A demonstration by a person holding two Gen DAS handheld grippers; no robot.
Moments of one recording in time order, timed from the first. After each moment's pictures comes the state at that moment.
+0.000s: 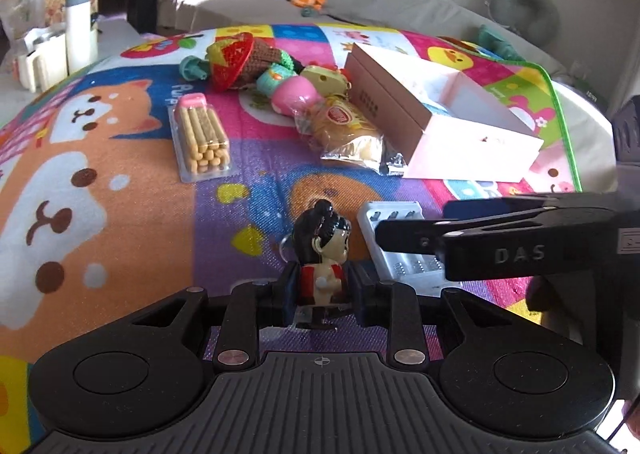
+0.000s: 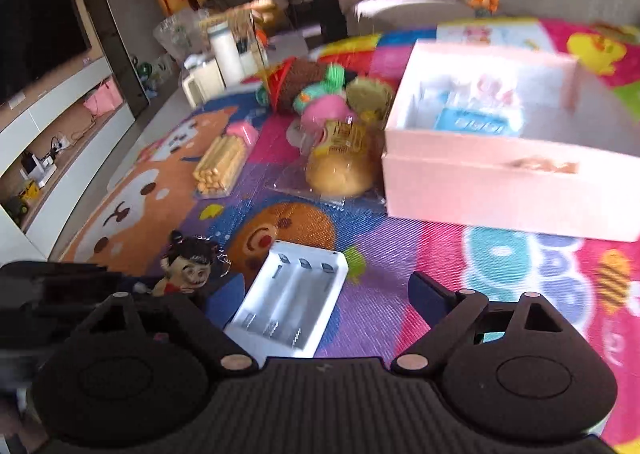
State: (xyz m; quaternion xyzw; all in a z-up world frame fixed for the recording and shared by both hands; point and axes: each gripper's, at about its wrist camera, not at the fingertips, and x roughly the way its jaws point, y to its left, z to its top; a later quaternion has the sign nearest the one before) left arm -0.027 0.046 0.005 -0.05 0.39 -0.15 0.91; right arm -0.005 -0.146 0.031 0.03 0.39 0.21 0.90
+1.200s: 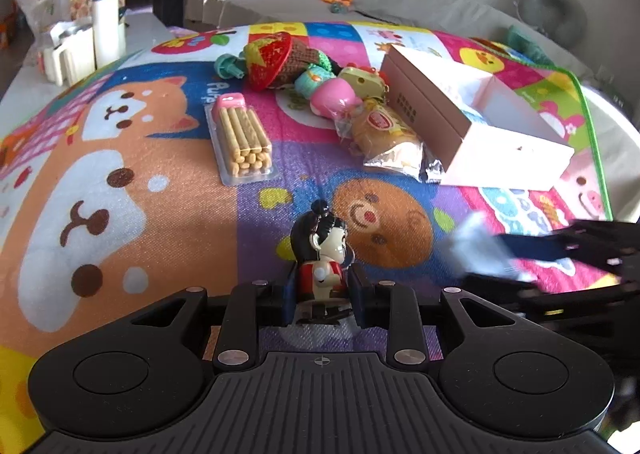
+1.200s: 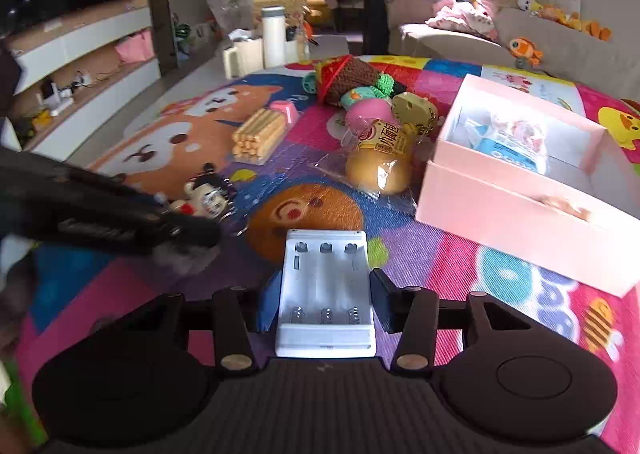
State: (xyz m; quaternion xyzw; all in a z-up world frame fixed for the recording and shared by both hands) left arm -0.020 0.059 0.009 -0.04 0.40 -0.11 0.91; right arm -0.053 -0.145 0.040 -0.08 0.34 0.25 0.90
